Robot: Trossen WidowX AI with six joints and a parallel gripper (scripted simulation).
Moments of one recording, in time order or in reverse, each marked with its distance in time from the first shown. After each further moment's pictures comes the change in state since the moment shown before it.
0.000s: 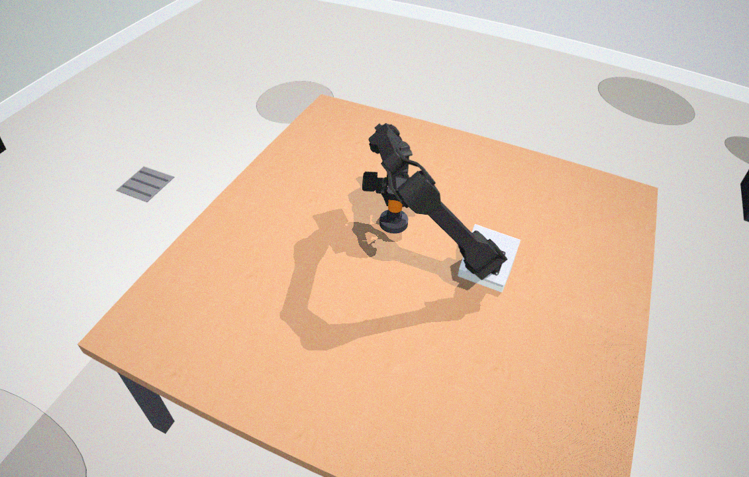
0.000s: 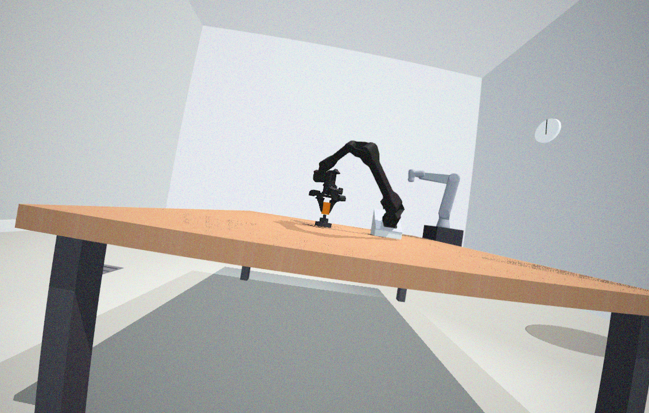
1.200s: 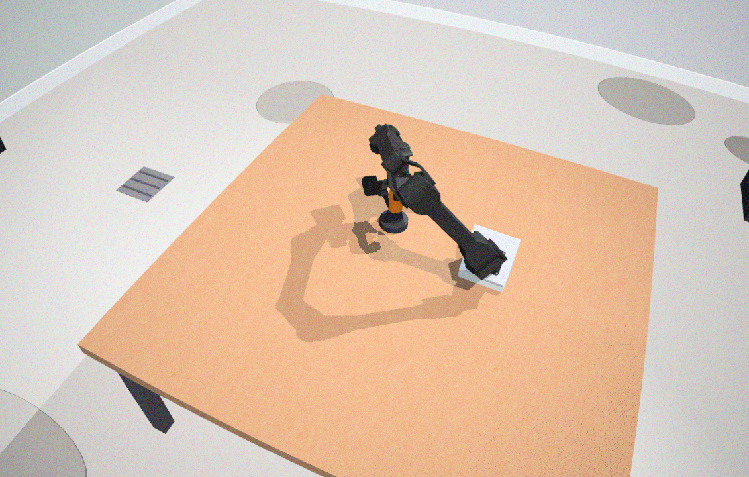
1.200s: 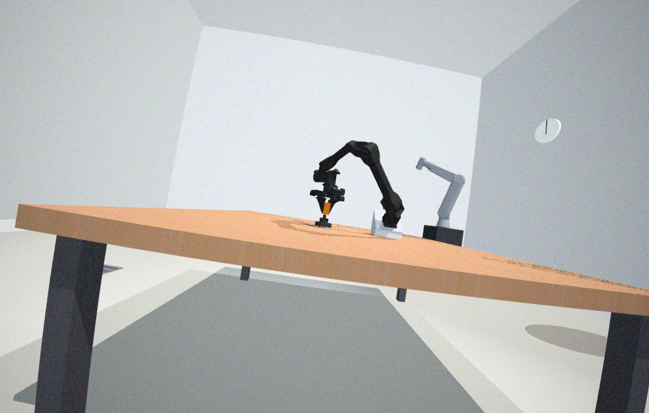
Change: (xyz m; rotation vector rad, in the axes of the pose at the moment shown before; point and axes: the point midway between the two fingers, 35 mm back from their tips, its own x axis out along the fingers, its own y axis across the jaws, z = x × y) arm 0.000 0.001 0.001 -0.228 0.003 0.001
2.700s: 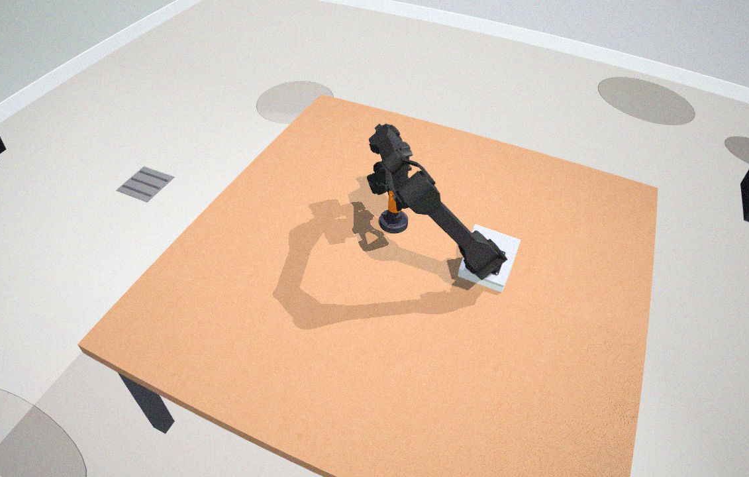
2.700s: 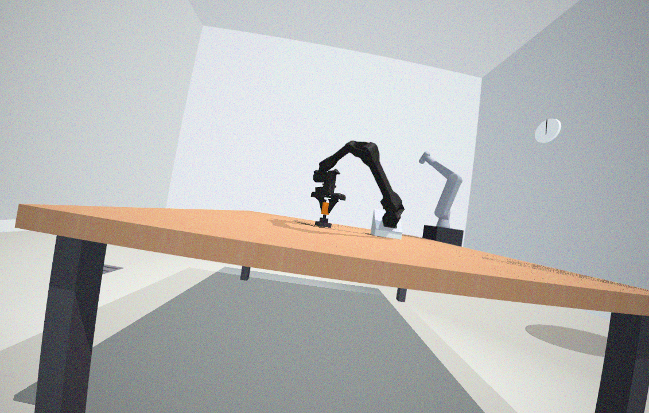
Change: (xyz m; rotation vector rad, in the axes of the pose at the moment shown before) arm 0.001 0.000 -0.001 1.317 -0.002 -0.001
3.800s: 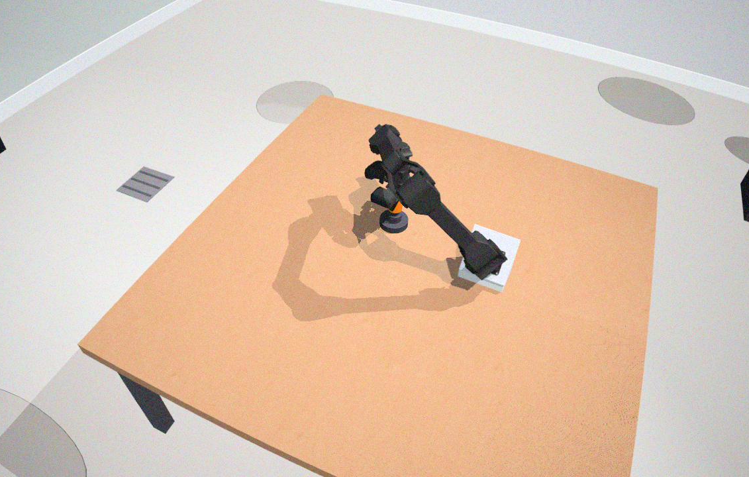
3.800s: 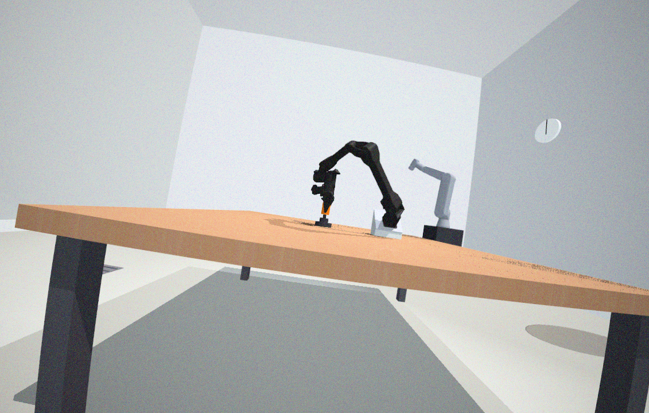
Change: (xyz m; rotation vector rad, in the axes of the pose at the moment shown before) arm 0.000 0.001 0.001 0.977 0.001 -0.002
